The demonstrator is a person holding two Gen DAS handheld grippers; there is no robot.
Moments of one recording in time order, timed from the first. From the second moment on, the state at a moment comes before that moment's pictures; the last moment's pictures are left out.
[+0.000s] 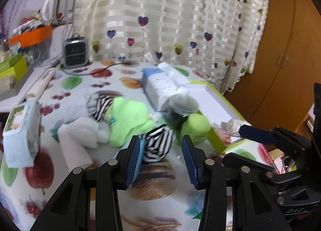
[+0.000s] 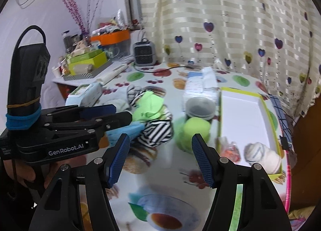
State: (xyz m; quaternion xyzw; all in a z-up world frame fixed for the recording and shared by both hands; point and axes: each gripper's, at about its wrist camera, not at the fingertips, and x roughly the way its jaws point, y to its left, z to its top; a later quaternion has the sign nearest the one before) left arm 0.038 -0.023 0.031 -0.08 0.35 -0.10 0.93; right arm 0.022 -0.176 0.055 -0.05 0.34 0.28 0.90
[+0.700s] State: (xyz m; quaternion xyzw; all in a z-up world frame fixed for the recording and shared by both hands) left arm 0.057 0.012 -0.010 -0.09 0.40 -0.08 0.91; right arm 0.030 -0.159 0.038 -0.06 0.37 0.30 0.88
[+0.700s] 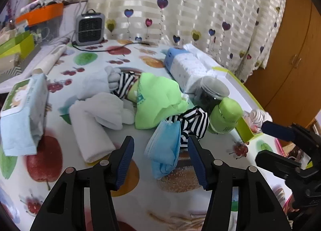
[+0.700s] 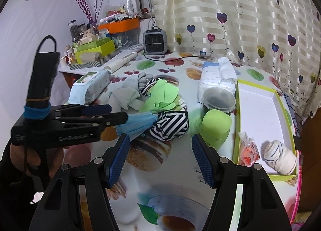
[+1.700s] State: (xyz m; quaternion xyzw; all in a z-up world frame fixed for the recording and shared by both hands) left arm 0.062 0.024 -0.031 -0.10 0.40 -0.09 0.90; right arm 0.066 -0.135 0.017 -0.05 0.42 0.28 0.86
